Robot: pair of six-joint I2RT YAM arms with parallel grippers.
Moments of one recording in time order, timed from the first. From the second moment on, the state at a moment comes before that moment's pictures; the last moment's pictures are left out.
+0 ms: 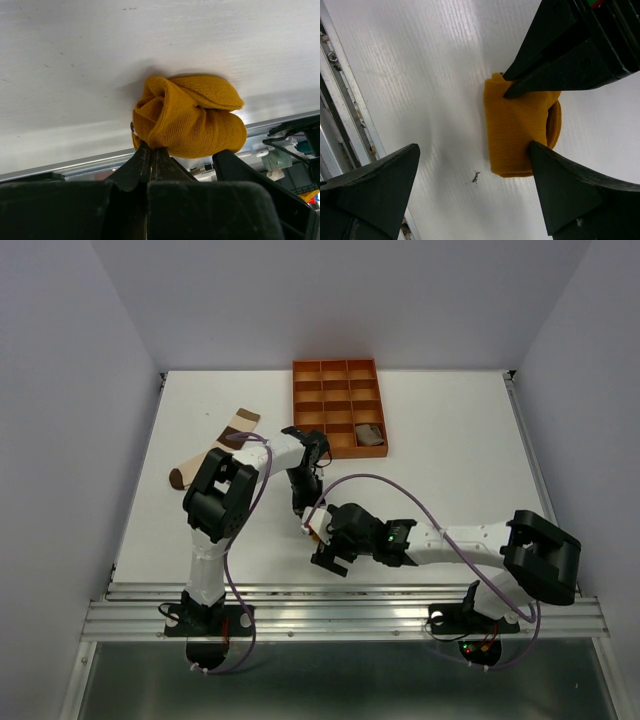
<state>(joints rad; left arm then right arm) -0.61 2.04 1.45 -1.11 0.39 -0.62 1.13 1.48 0.77 -0.05 0.04 -0.18</state>
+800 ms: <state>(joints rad) -0.58 2.03 1.41 -1.06 0.51 -0.57 1.13 1.64 0.81 0.03 0.21 -0.19</state>
